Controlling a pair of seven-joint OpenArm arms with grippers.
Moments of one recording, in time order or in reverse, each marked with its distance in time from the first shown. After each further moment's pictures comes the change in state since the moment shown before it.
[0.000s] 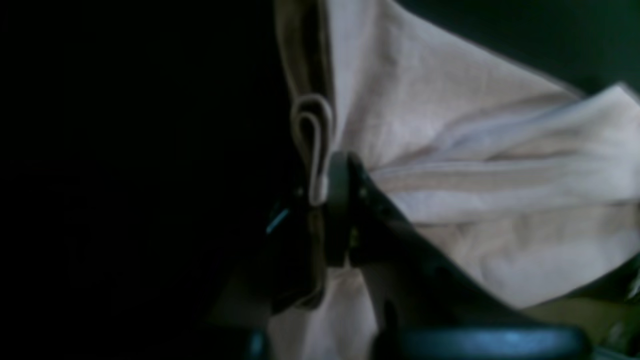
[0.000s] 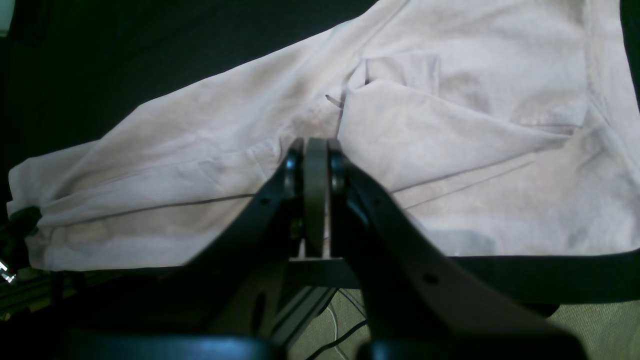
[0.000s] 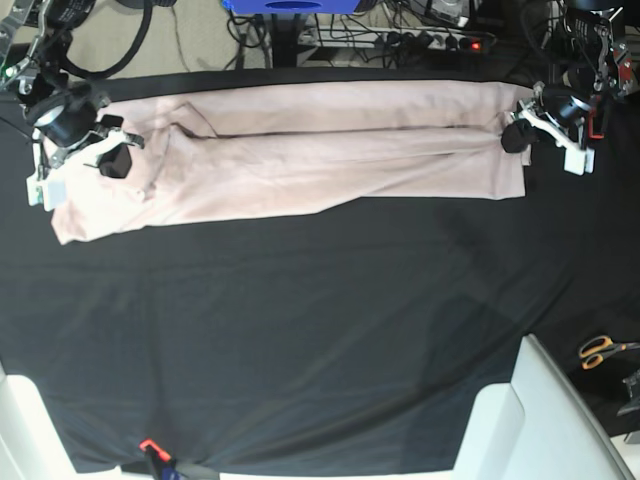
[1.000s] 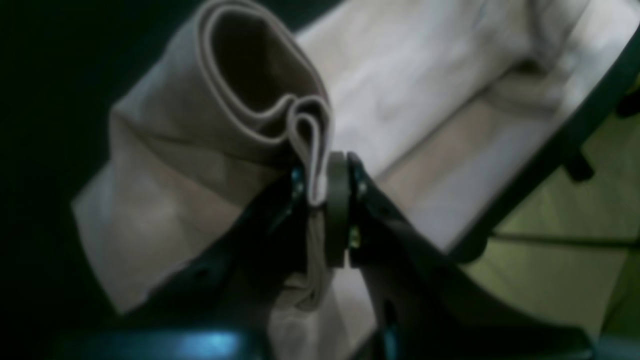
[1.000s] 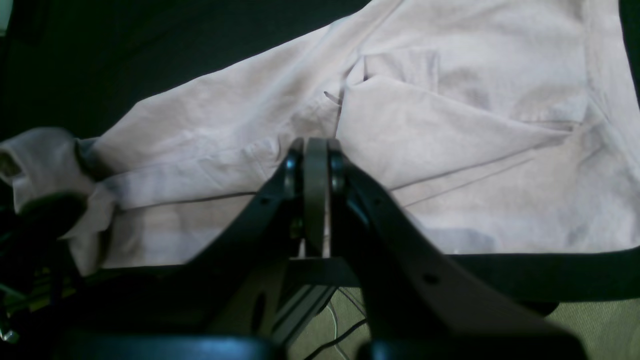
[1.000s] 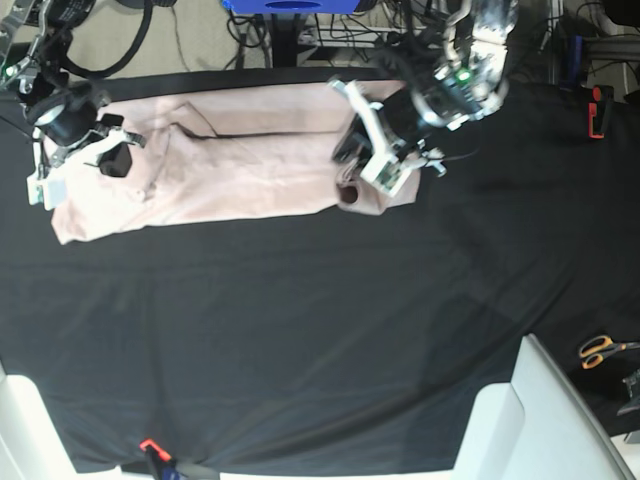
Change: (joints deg) left arm 3.8 16.5 29.3 34.9 33.4 10.9 -1.8; right arm -0.1 0.0 0.1 0.0 -0.2 0.0 0.0
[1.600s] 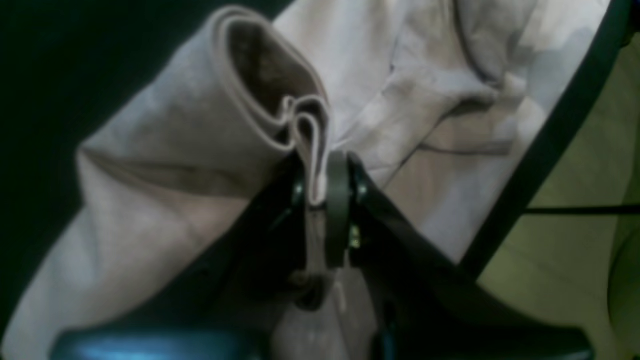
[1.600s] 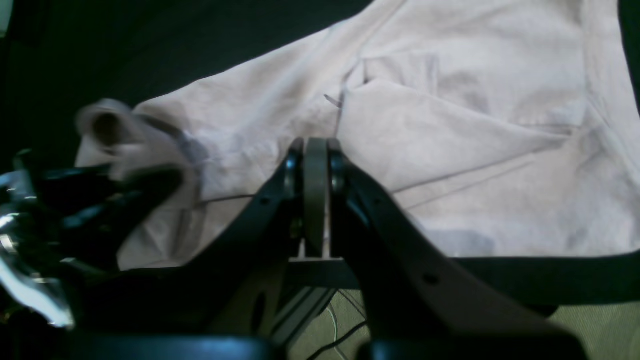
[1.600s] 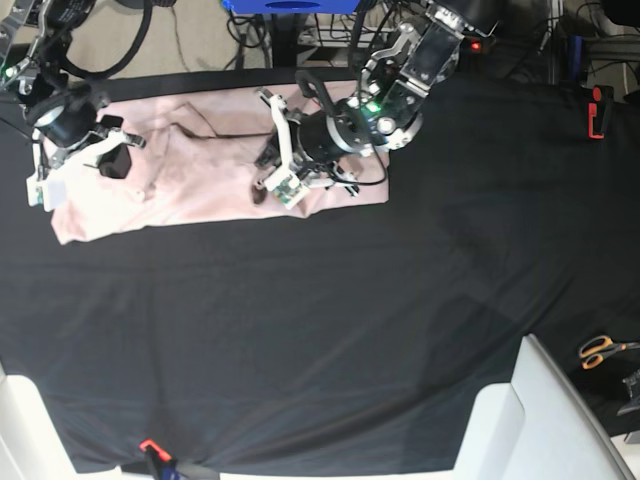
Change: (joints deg) left arm -13.8 -0.4 23.8 -13.9 0.2 8.9 0.1; right arm 0.2 0.0 0.0 0.0 0.0 0.0 0.0
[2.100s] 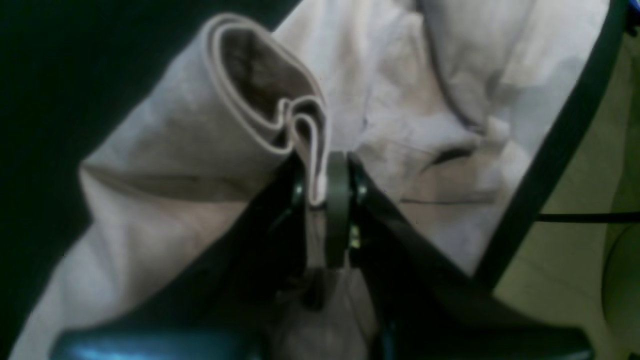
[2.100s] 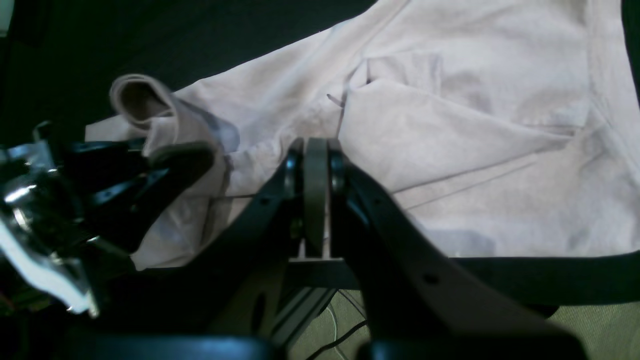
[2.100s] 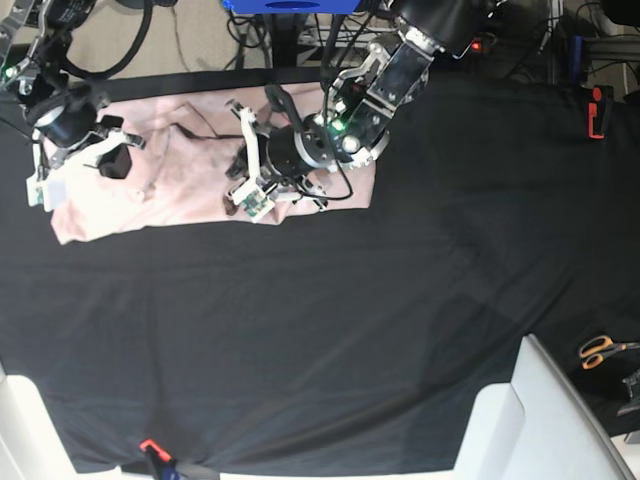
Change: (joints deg) left arm -5.0 4.8 2.9 -6.7 0.3 0.9 -0.3; right arm 0.0 0.0 0.0 0.0 0.0 0.0 0.0
